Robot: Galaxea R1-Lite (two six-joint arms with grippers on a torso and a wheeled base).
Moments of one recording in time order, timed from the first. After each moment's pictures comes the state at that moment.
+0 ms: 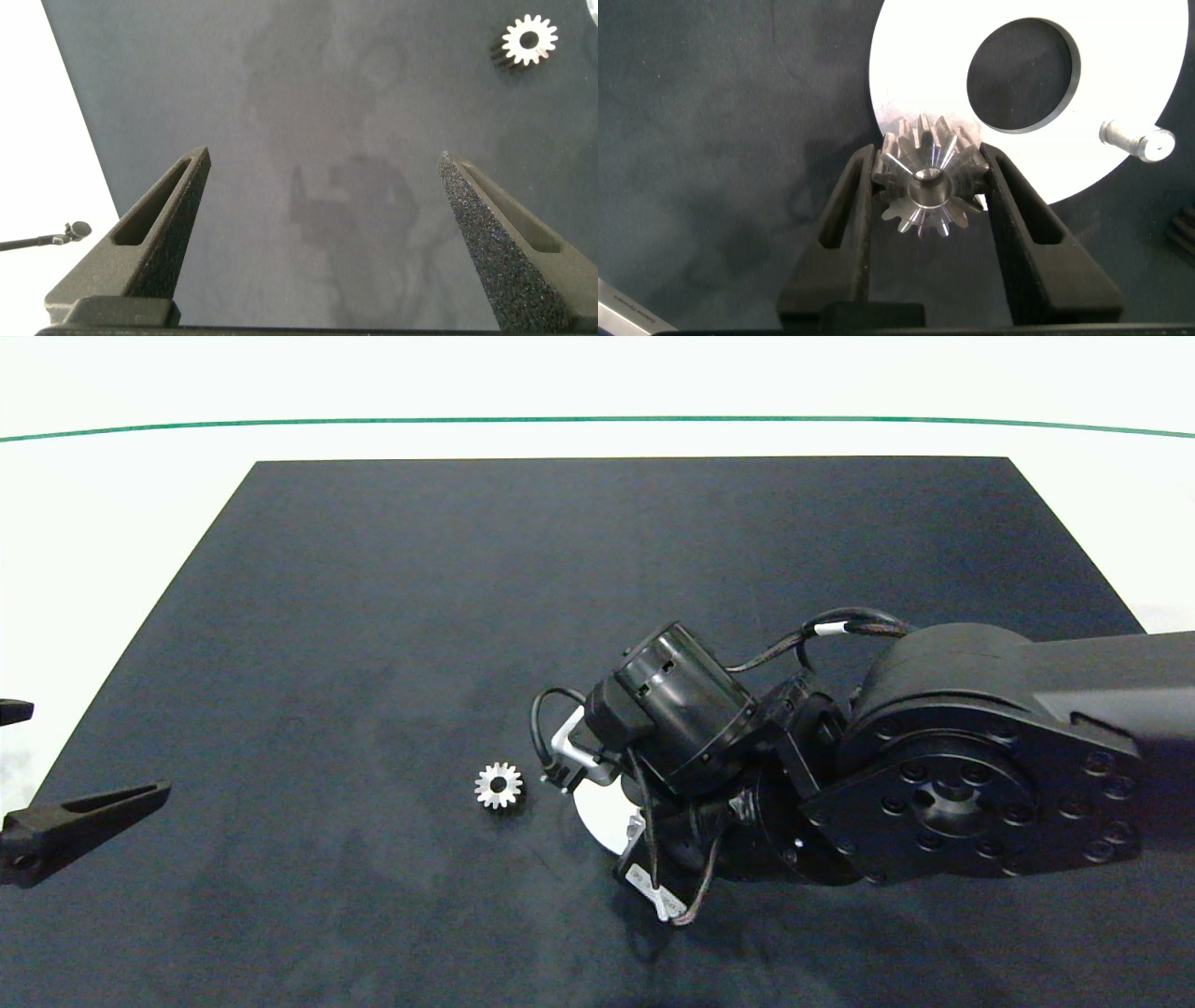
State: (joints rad) left arm -0.12 0.96 -0.99 0.46 0.03 0.34; right arm 0.95 1.96 -1.56 0.57 -0.34 -0.16
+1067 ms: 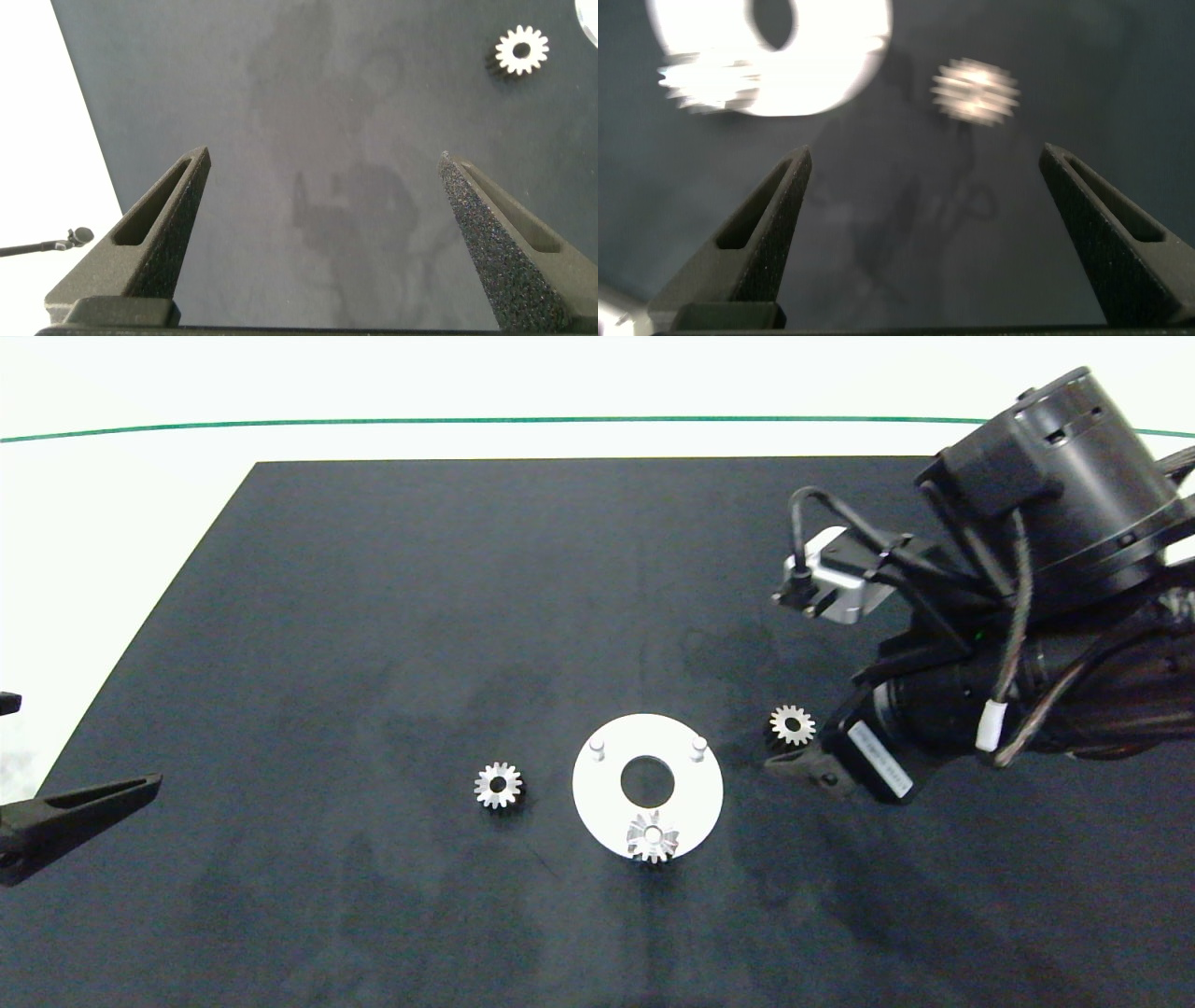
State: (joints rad) left arm -0.12 0.95 -1.00 0.47 0.03 0.34; right arm 0.70 1.63 -1.54 0.69 -0.32 -0.16
